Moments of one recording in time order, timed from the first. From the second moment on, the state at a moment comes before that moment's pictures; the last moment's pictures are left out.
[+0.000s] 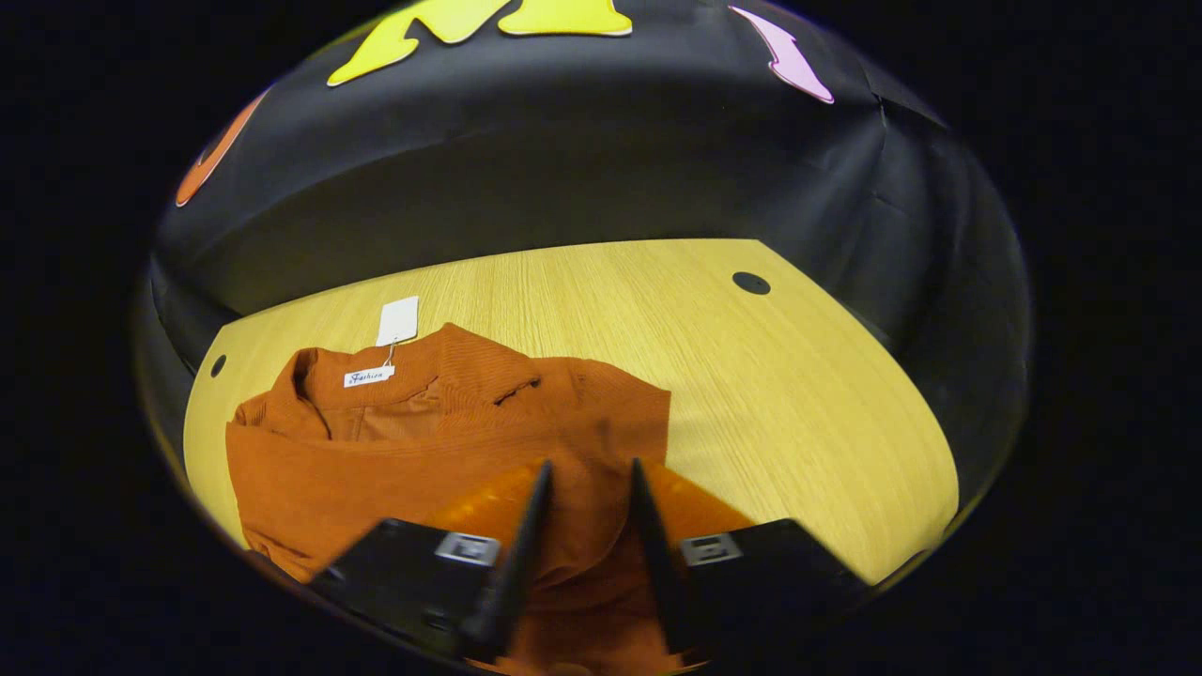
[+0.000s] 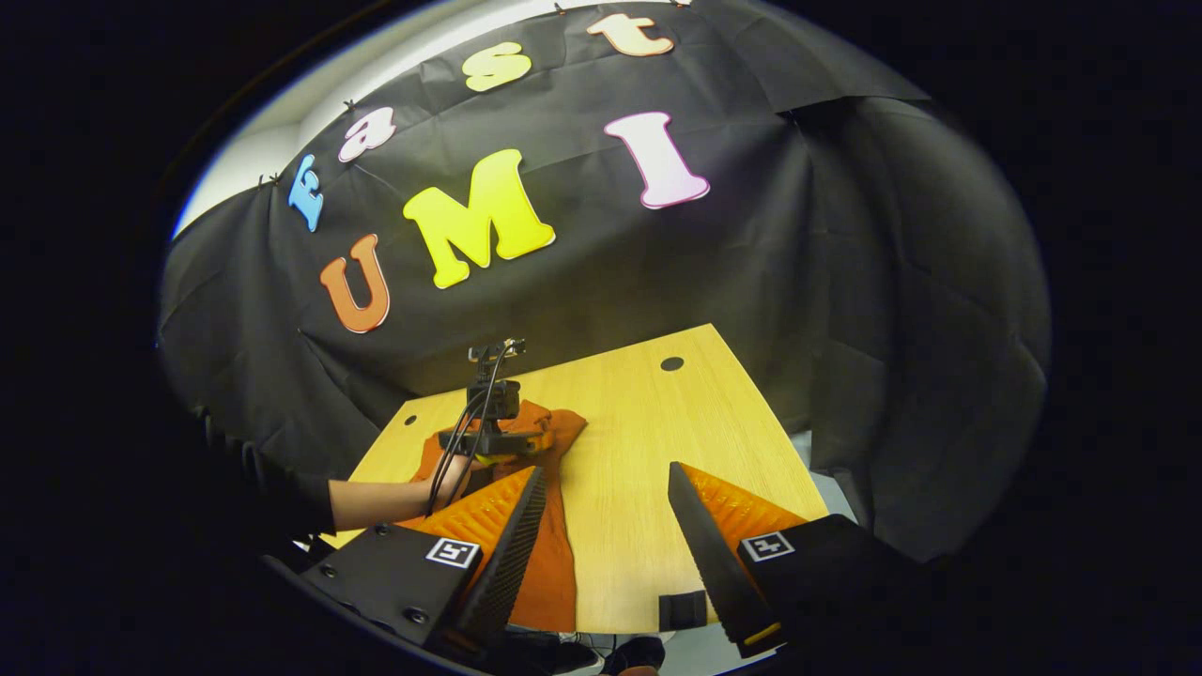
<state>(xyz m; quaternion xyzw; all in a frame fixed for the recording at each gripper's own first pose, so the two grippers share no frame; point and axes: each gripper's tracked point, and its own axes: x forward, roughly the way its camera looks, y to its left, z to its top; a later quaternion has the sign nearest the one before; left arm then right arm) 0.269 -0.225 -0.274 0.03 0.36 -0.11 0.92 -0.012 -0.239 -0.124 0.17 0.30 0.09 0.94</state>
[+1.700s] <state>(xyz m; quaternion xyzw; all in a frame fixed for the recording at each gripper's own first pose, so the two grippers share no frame) -0.132 0.142 -0.243 -0.14 0.42 -0.09 0.89 -0.126 -0.103 -0.271 0.10 0.44 0.08 0.89</state>
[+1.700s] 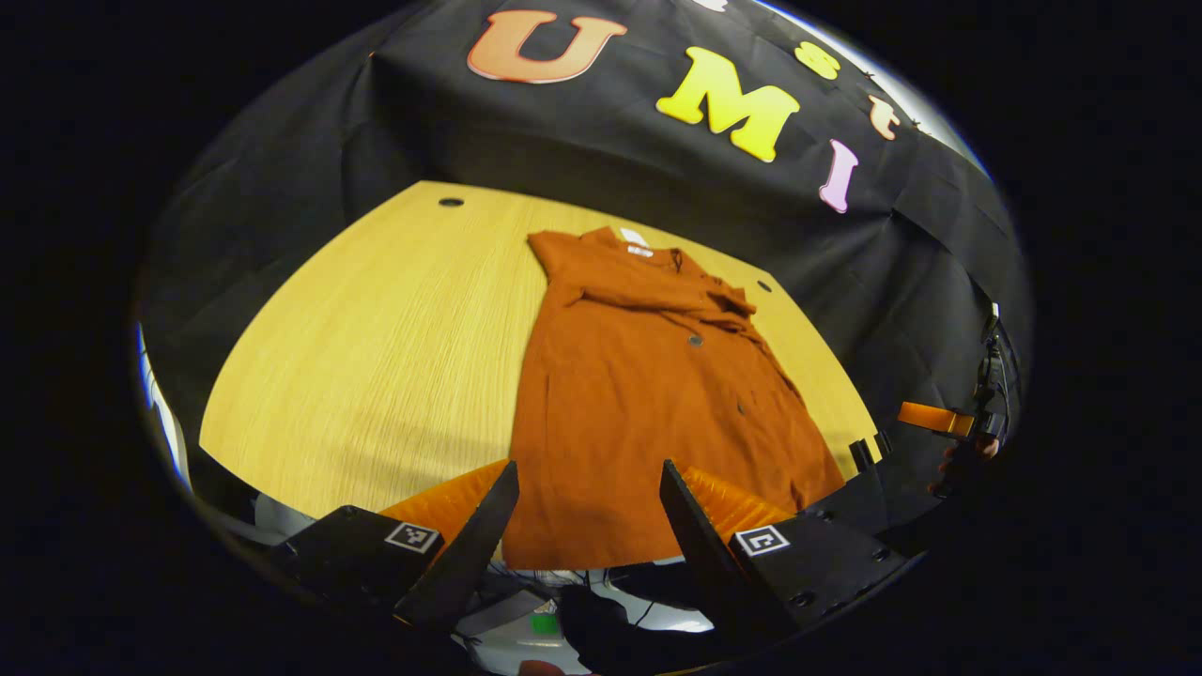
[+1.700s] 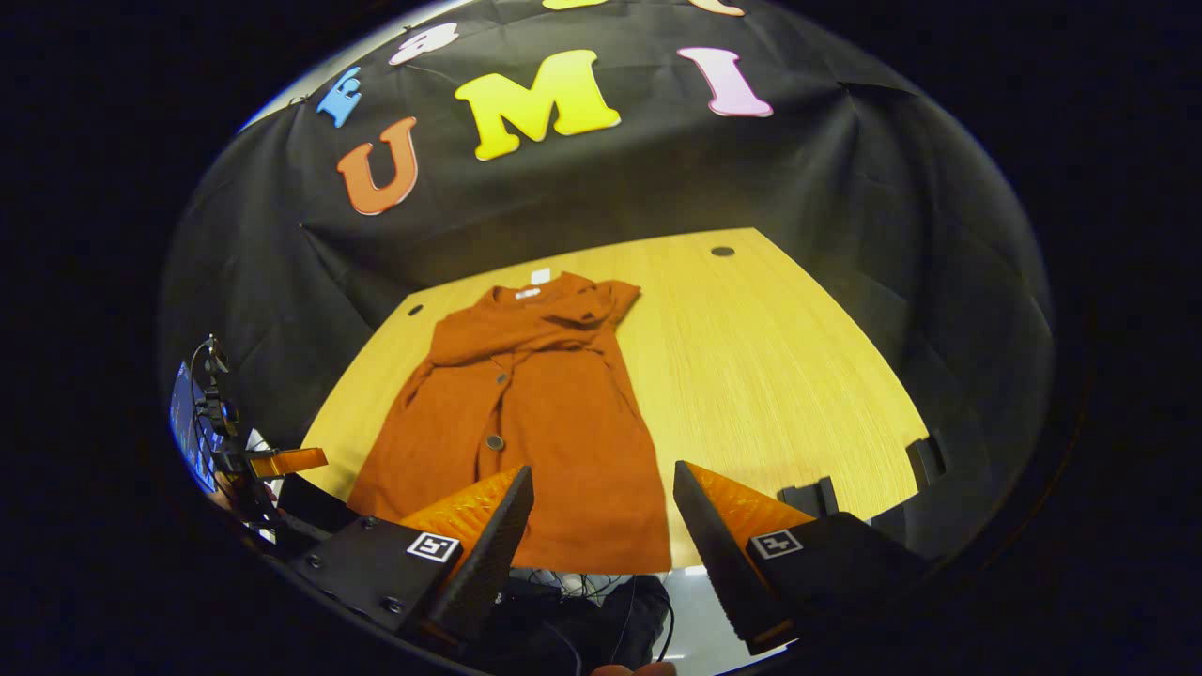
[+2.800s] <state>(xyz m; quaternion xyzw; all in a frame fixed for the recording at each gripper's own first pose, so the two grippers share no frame) -0.143 0.118 -0.311 -0.19 0.53 -0.09 0.82 -0.152 -0.102 -0.400 -0.02 0.59 0.06 0.81</state>
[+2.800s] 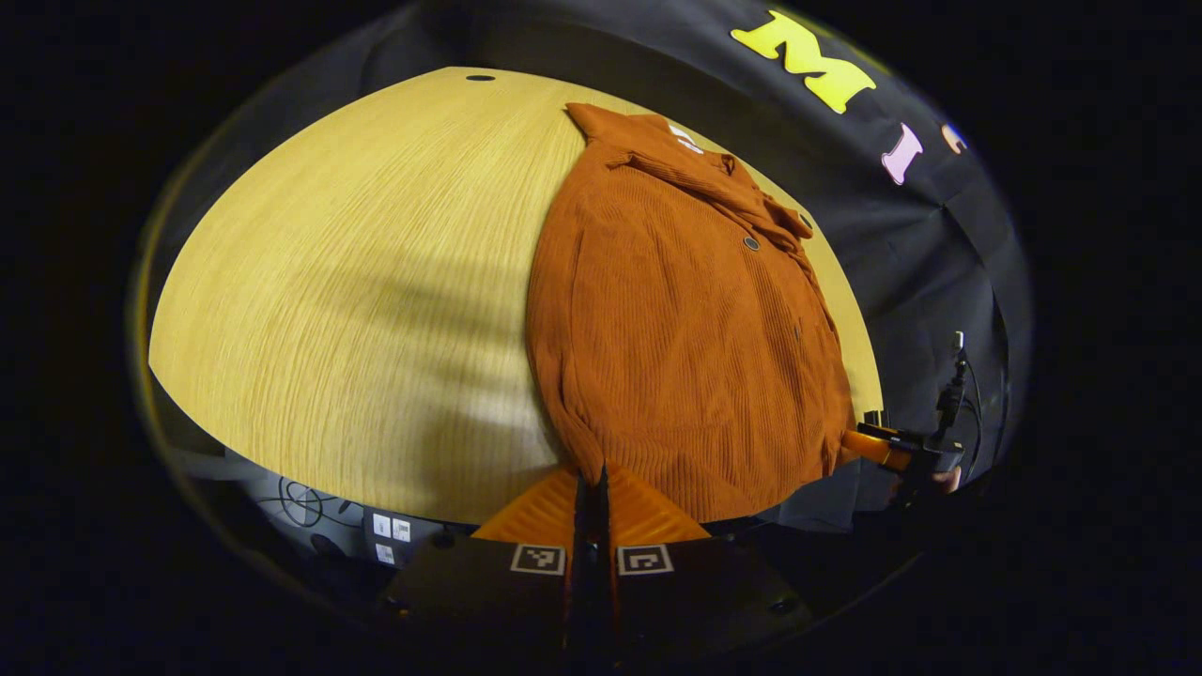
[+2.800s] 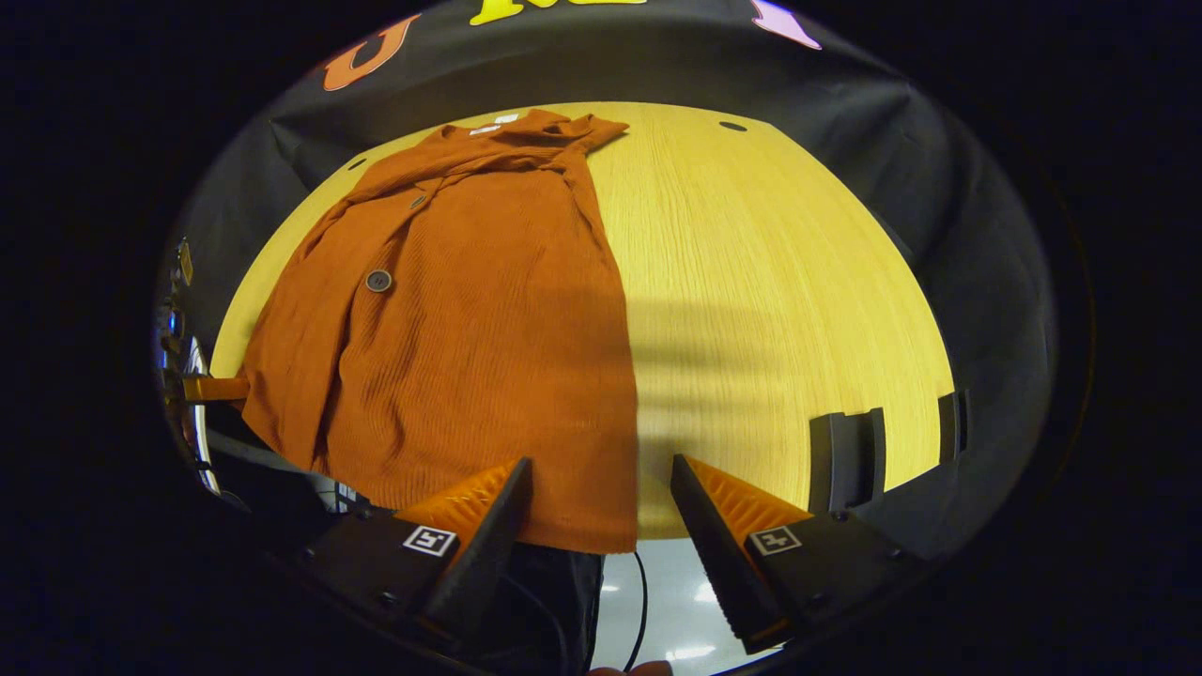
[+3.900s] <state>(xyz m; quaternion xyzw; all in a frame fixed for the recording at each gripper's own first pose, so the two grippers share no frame) -0.101 0.116 -0.175 -0.25 0.42 -0.14 0.86 -0.072 -0.056 -0.246 0.26 0.50 0.06 0.83</state>
